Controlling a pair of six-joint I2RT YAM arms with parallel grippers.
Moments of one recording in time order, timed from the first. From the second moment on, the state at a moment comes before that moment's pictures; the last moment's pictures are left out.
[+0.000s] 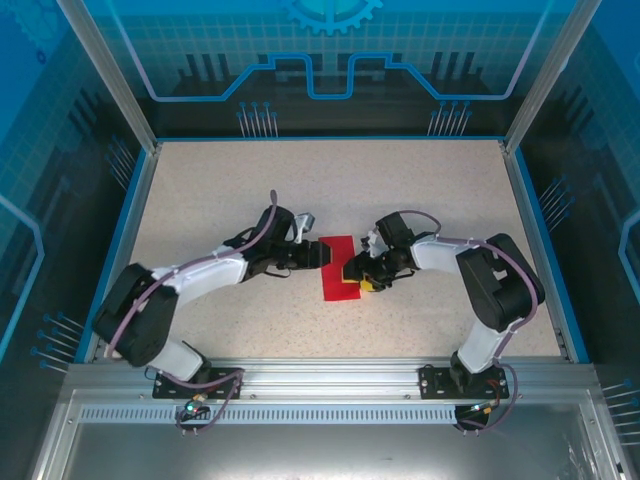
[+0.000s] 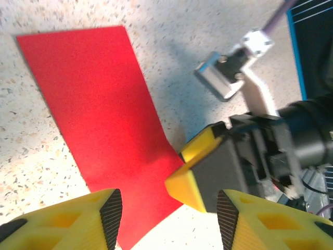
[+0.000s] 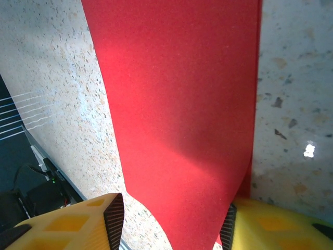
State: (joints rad) left arm -0.55 1.44 0.79 -0.08 0.42 -0.63; right arm 0.44 1.74 0.85 -0.31 -0.70 0.65
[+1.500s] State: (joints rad) left arm -1.09 1.67 1.04 -0.35 -0.16 -0.38; right arm 0.42 1.78 1.04 -0.37 -0.74 0.66
